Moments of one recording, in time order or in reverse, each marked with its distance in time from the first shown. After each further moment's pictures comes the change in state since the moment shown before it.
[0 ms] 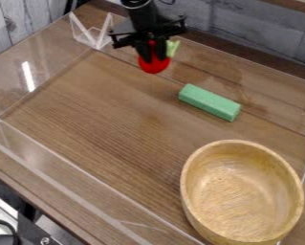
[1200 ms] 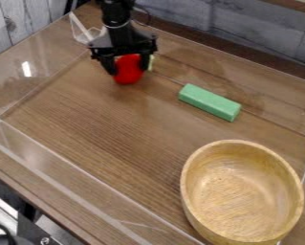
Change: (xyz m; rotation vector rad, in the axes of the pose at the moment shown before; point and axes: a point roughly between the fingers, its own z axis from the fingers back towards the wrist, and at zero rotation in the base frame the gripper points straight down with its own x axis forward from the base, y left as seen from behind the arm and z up) arm 0.025 0.058 -0.043 0.131 -0.001 0.040
